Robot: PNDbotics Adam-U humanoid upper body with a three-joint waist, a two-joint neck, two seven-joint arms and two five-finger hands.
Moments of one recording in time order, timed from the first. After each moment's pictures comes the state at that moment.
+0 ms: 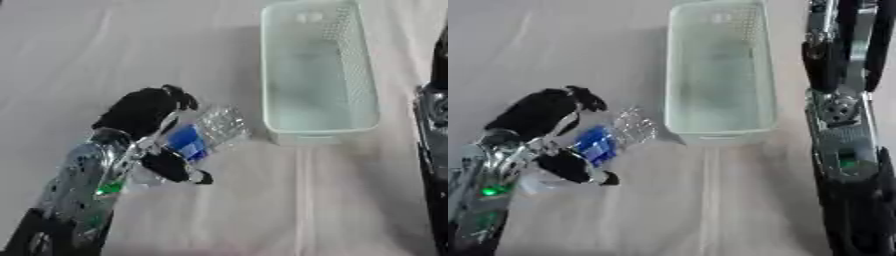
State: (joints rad) left arm -0.36 0.18 -0.33 -1.93 -1.34 0.14 -0.69; right arm -0.44 -0.25 -0.01 -1.98 0.56 -0.36 -0.24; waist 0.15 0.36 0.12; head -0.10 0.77
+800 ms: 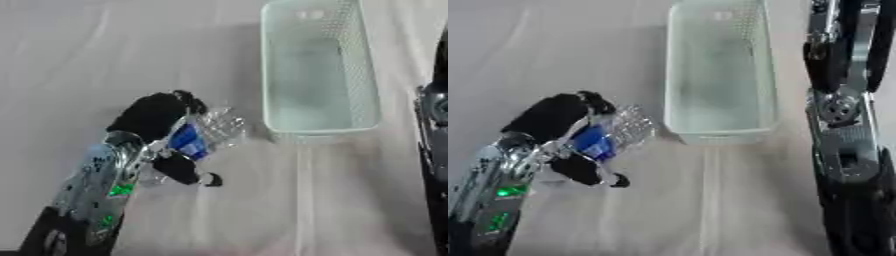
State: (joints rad) left arm -0.35 0.17 -0.34 -1.91 -1.34 0.13 -0.68; right arm -0.45 -0.24 -0.01 -1.98 0.56 -0.36 -0.24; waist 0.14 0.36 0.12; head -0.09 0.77
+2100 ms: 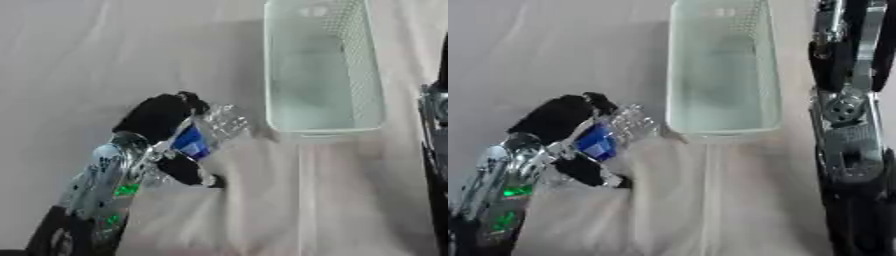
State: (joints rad) left arm -0.35 0.16 -0.34 -1.90 -1.33 0.12 -0.66; right arm -0.46 -0.24 -0.01 -1.98 0.55 -0.37 -0.23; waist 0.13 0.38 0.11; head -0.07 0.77
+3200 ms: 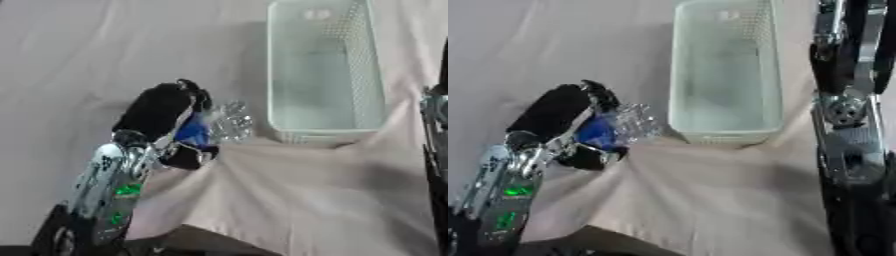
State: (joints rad) left arm -0.35 0.16 -0.33 -1.92 -1.28 0.17 -0.46; right arm -0.45 -0.23 -0.01 -1.98 0.55 -0.36 -0.22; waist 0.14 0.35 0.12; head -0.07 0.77
